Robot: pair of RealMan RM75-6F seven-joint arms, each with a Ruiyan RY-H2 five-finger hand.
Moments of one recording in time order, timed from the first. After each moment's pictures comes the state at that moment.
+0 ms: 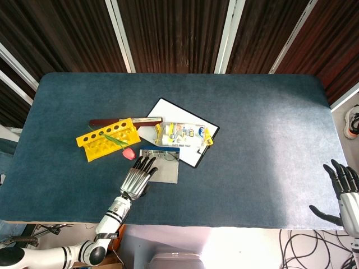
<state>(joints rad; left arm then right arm) -0.63 -1.81 -0.17 -1.37 1.17 0.98 0.66 -0.02 -1.05 0.03 -1.60 -1.59 1.61 0.10</state>
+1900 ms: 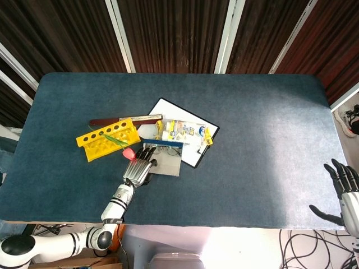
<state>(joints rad) -0.77 -1.83 -0.22 -1.26 1.01 0.94 0.55 -0.02 -1.03 0.03 -1.60 -1.61 1.62 0.14</state>
